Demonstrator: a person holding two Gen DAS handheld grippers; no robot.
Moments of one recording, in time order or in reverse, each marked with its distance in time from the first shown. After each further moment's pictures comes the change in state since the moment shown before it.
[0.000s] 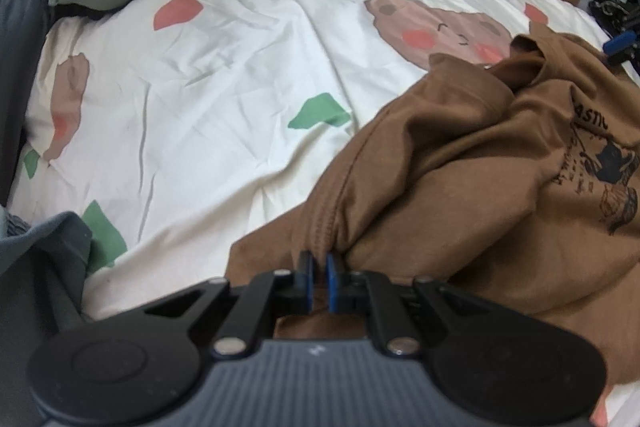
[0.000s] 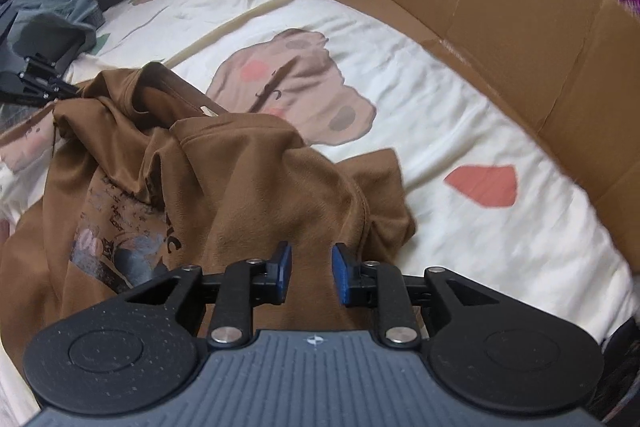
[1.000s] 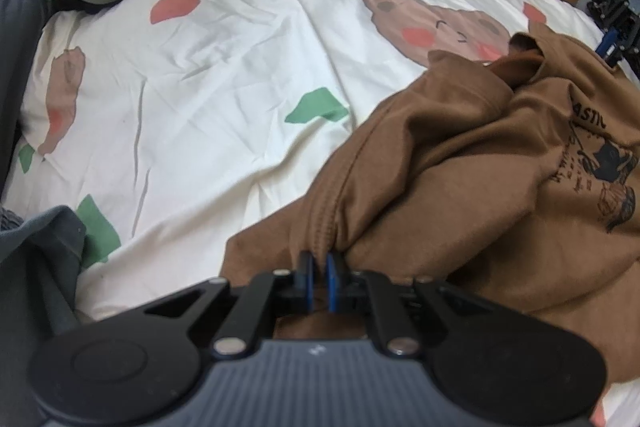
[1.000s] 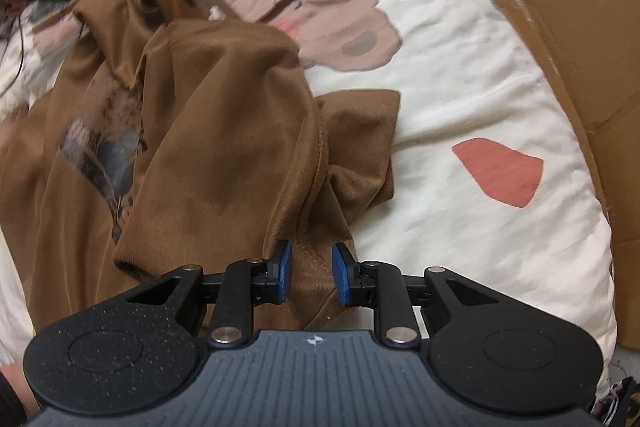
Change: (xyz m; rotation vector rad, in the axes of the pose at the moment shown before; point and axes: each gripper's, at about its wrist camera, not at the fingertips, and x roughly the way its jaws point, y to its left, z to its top) left arm 0.003 0.001 0.001 0.003 0.010 -0.016; right arm 0.040 -0.045 0.014 -0.257 0.317 0.171
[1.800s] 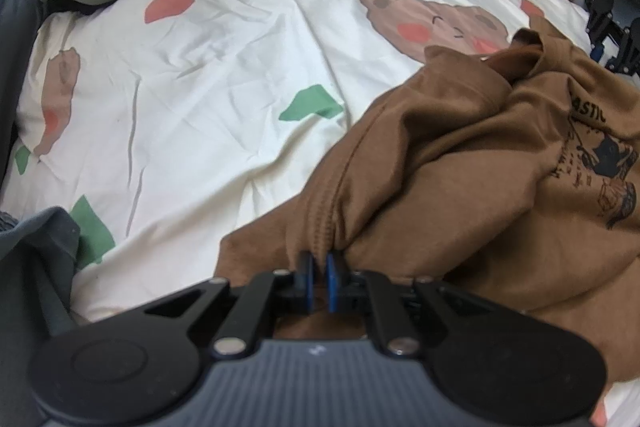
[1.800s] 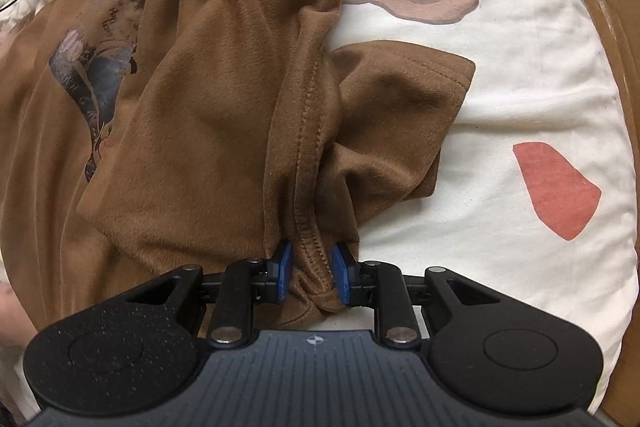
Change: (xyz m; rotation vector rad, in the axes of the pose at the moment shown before) left arm 0.004 -0.004 0.001 0.013 0.003 -0.002; right arm 0.041 0.005 0.004 -0.189 0.155 0.048
